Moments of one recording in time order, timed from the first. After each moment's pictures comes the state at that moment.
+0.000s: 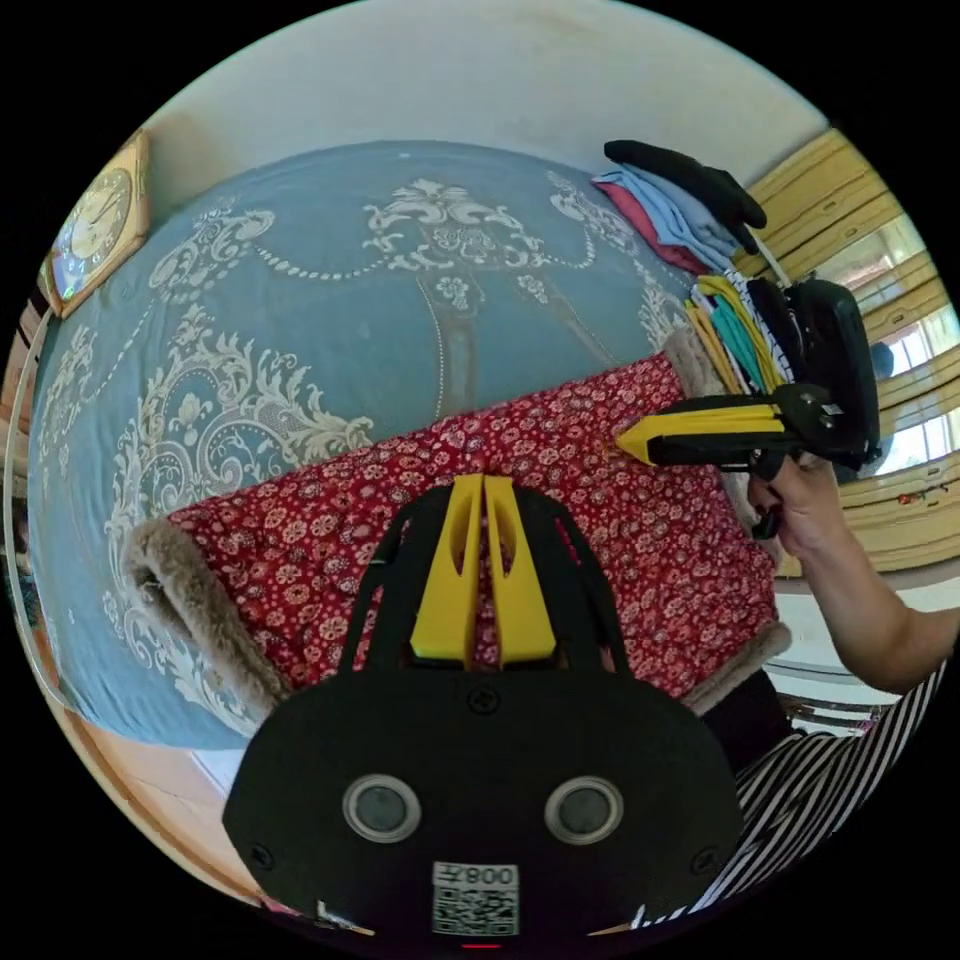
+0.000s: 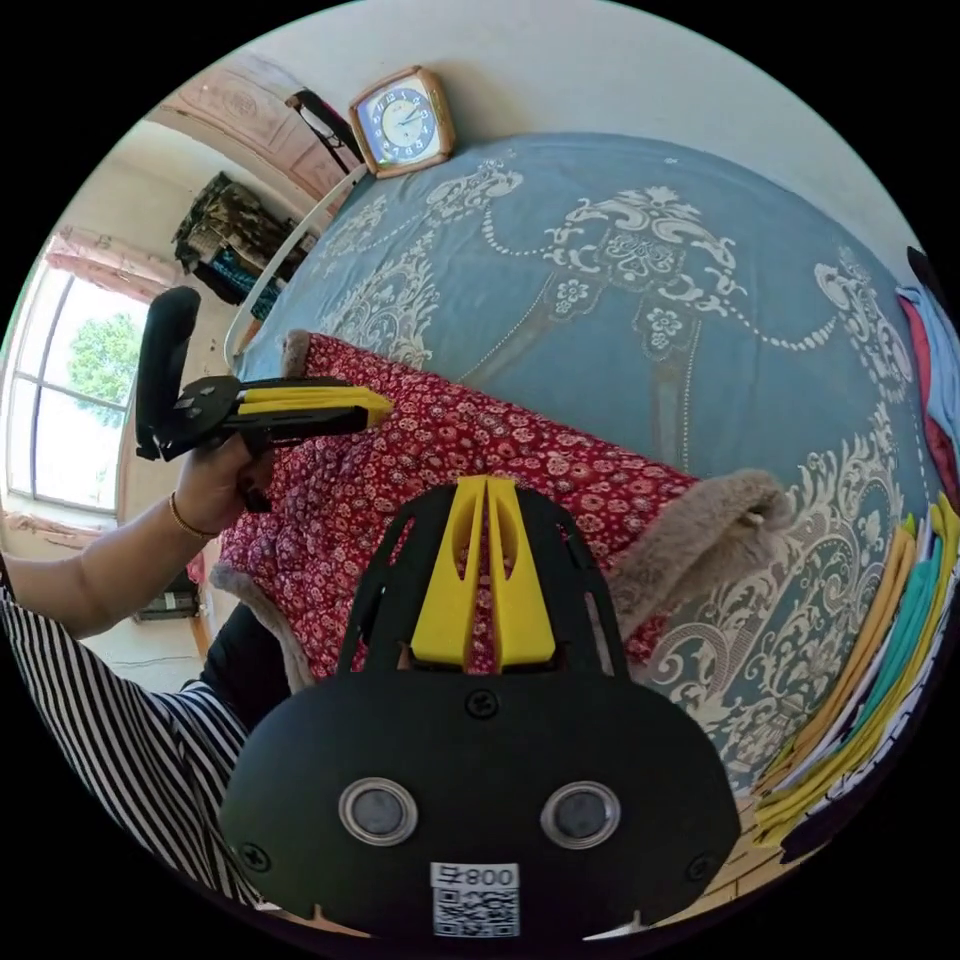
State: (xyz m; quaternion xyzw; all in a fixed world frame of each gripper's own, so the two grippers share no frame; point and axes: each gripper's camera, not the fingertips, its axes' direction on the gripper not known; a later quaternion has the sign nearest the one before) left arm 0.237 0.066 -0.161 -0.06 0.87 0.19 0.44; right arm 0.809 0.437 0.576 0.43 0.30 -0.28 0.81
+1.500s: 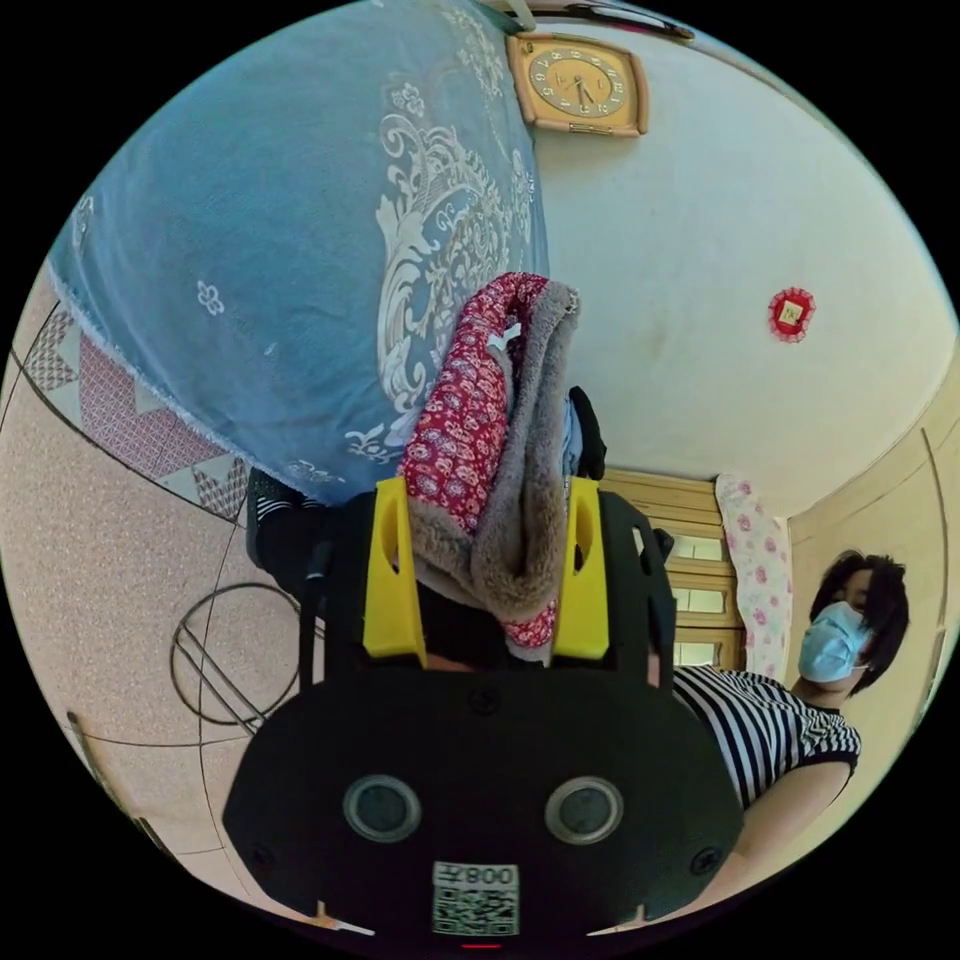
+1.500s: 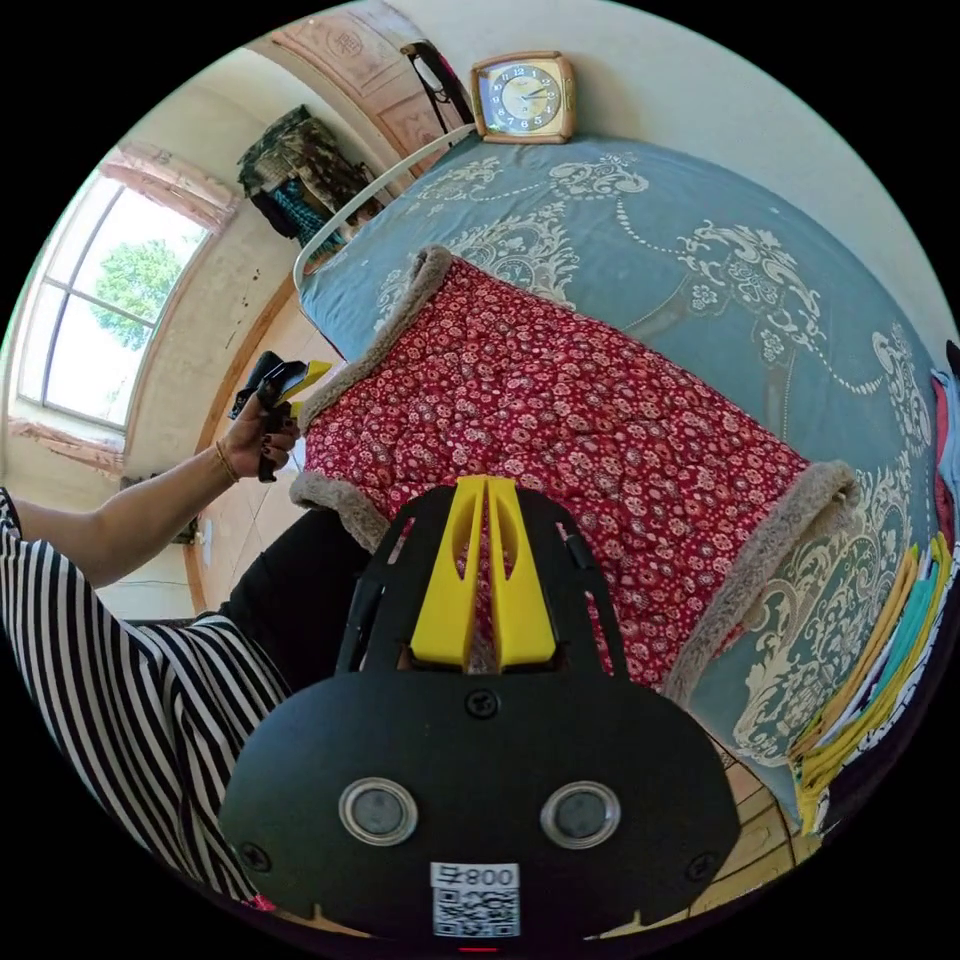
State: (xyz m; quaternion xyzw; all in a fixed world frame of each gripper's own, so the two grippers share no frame) left arm 0.236 0.295 0.266 -0.35 0.92 -0.18 0.07; right arm 0.753 0.441 0.689 0.39 0.34 -0.34 0.79
